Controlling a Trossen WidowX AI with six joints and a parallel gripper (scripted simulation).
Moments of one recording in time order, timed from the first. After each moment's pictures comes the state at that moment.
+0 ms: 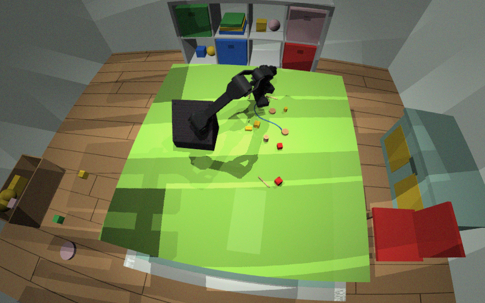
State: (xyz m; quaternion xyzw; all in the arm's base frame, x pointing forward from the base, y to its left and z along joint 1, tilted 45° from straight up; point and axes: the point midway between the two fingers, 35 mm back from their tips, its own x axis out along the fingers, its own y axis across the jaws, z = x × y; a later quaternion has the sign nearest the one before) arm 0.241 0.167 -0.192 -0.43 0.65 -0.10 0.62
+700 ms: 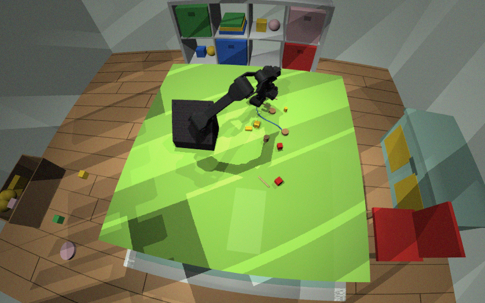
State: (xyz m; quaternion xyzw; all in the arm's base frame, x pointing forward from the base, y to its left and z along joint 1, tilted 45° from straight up) arm 0.260 0.170 -0.191 -0.16 0.56 -0.34 0.74
